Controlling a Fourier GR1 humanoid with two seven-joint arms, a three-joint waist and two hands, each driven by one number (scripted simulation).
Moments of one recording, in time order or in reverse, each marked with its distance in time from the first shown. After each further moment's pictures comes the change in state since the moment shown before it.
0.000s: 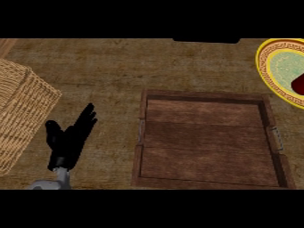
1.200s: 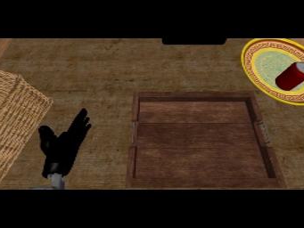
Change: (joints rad) left arm 0.050 -0.005 0.037 -0.009 -0.011 0.003 -0.001; right arm 0.317 -0.008 0.038 -0.033 -0.148 0.465 -0.208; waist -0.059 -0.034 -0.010
